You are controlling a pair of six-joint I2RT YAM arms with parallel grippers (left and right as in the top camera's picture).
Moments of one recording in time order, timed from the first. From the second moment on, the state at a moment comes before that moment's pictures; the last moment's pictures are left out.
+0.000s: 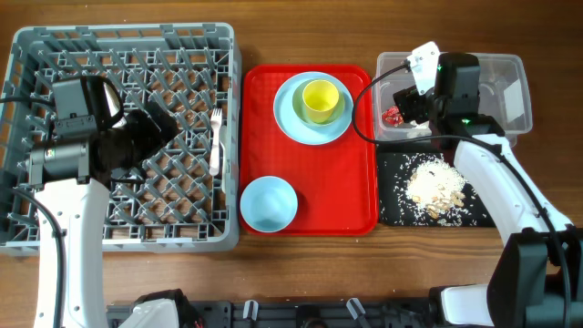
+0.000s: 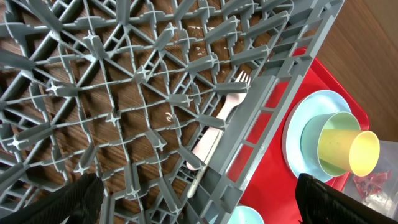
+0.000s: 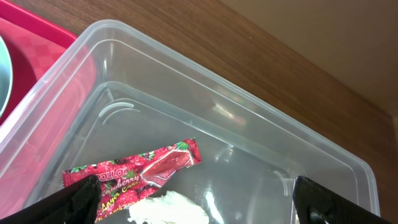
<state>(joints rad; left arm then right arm) 0.15 1.28 1.23 -1.03 0.16 -0.53 0.07 1.57 1.01 -0.16 0.16 -0.48</state>
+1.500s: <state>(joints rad) -0.78 1.34 0.97 -0.85 0.12 -0.46 0.07 1.57 1.01 -0.16 0.16 -0.49</state>
